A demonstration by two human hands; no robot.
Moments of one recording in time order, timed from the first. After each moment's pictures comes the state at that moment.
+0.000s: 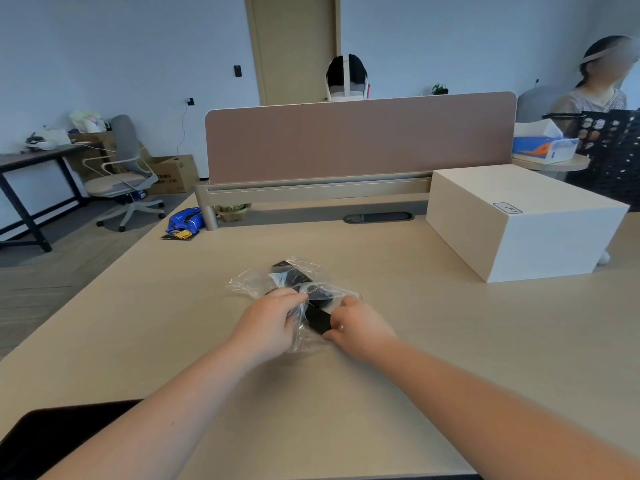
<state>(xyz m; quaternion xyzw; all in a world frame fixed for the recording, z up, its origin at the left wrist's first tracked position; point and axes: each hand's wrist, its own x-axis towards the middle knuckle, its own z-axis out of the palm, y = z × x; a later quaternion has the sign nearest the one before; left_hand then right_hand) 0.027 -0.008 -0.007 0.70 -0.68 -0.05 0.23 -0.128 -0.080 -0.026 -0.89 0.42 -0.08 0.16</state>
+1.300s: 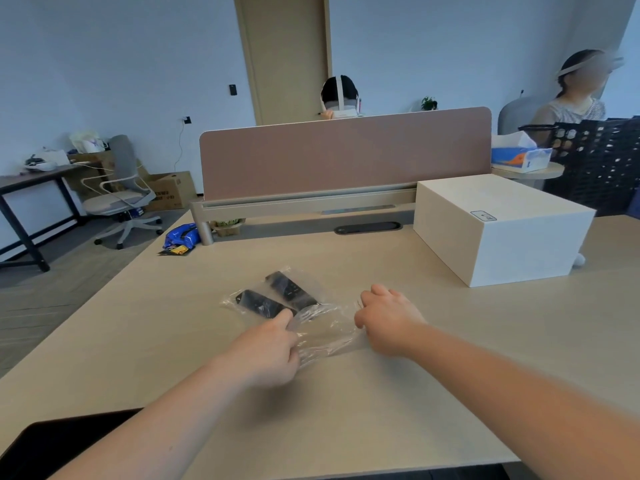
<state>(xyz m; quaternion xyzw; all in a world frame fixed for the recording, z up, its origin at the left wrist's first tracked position) 0.002 0.018 0.011 0.70 -0.71 -0.04 -0.05 -0.188 -0.087 0.002 -0.92 0.38 0.00 -0.08</state>
